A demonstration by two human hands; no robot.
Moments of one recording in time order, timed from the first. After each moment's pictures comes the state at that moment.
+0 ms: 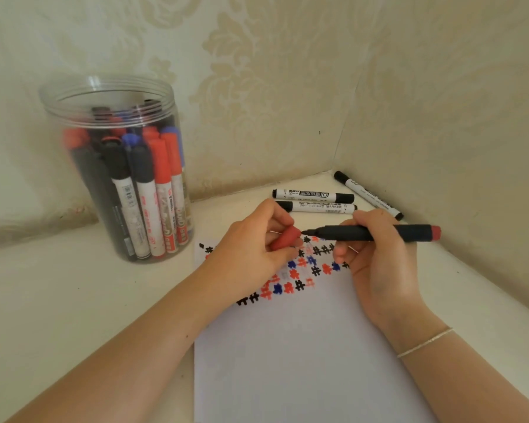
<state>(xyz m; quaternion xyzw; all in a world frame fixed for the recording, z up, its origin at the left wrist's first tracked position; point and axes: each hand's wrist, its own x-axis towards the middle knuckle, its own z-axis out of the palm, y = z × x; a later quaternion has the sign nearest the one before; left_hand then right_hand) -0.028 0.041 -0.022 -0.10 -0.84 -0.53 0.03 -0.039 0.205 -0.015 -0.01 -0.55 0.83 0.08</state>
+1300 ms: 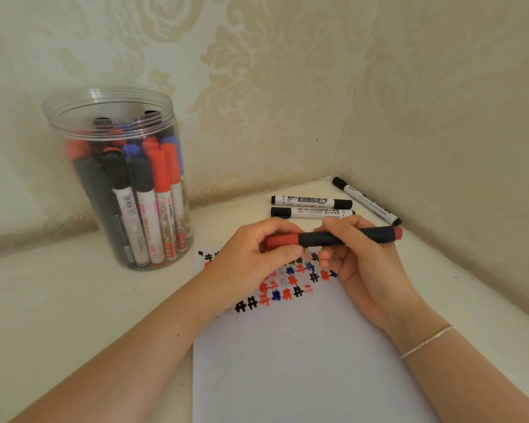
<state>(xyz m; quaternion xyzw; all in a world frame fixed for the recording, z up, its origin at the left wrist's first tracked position) -0.029 0.040 -0.021 -0.14 -0.81 -0.57 0.01 -0.046 0.209 -0.016 0.05 -0.55 0.83 -0.06</state>
